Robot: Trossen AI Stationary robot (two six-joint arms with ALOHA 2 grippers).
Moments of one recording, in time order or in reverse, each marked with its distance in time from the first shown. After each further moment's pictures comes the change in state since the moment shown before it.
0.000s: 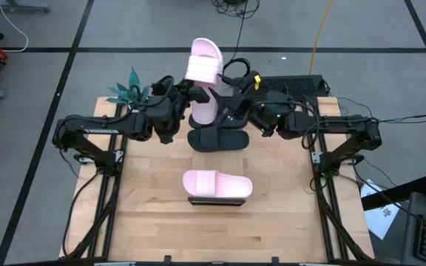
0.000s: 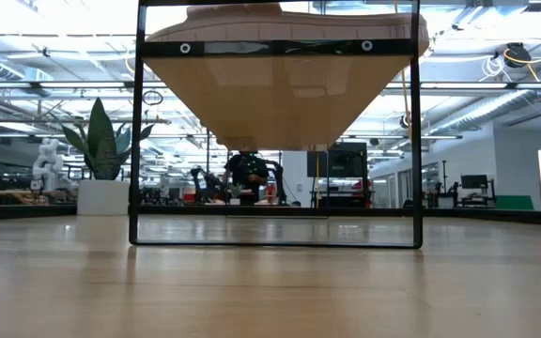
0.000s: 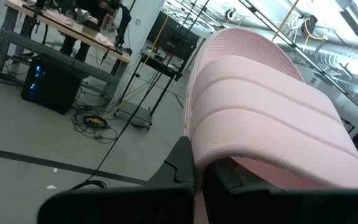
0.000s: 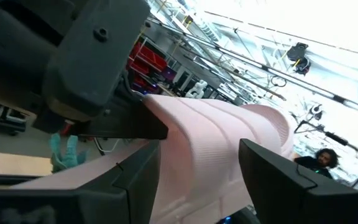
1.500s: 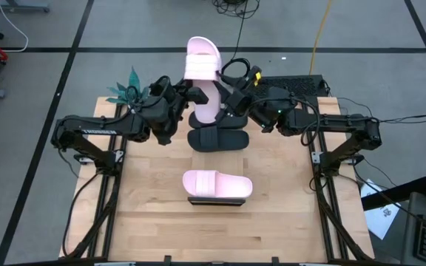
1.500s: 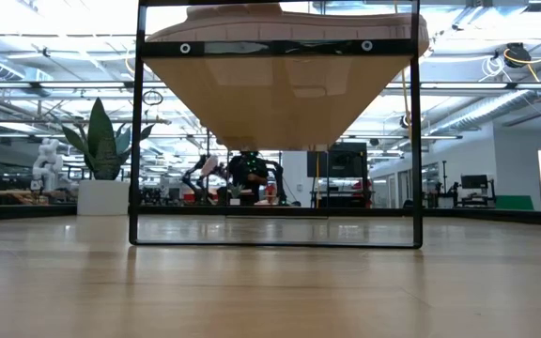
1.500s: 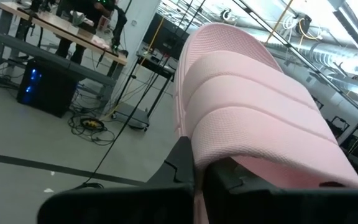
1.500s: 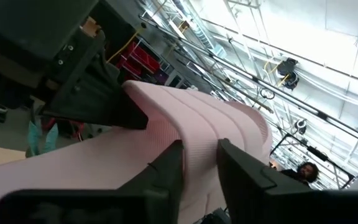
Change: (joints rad) left arm -0.028 -0.011 0.000 0.023 0.000 0.044; right arm -0.042 -0.001 0.000 0.029 -0.032 -0.106
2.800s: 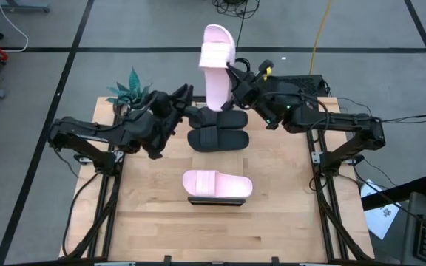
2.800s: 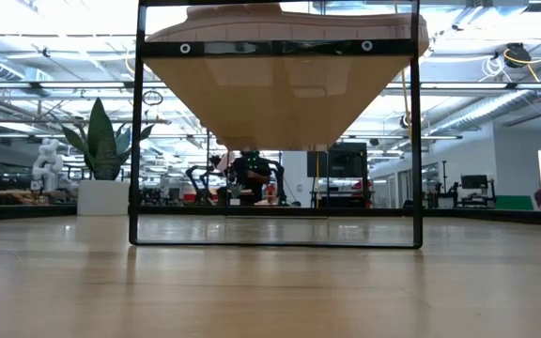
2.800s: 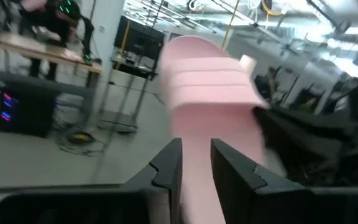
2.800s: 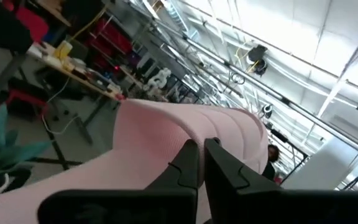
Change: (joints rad) left arm -0.152 -0.031 0.001 0.072 -0.027 0.272; right arm -0.007 -0.043 -0.001 0.005 0.113 -0.085
